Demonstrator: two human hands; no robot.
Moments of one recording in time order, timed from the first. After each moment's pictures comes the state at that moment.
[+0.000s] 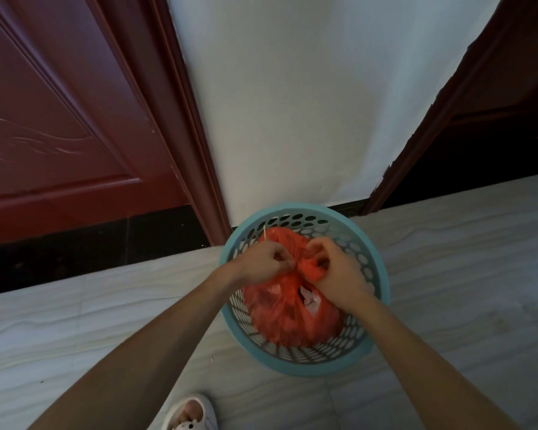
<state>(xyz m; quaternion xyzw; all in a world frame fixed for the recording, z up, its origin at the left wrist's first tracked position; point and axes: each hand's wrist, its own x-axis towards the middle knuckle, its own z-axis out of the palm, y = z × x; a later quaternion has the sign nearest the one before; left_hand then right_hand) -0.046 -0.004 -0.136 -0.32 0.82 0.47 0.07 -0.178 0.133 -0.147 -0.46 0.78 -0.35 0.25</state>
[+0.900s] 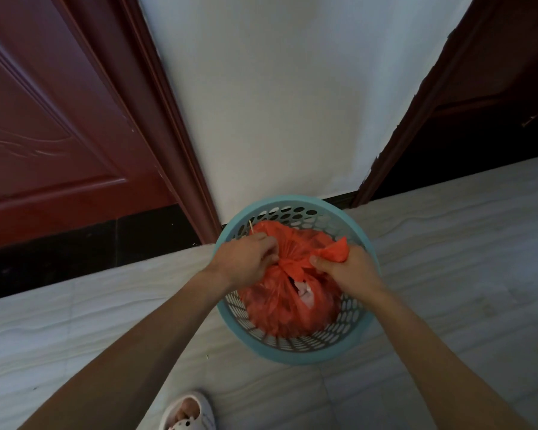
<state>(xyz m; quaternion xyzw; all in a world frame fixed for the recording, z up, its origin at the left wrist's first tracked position) -0.034 -0.003 -0.133 -0.23 0.94 0.23 0.04 -0.200 0.155 -0.134 -0.30 0.80 -0.39 0.33</state>
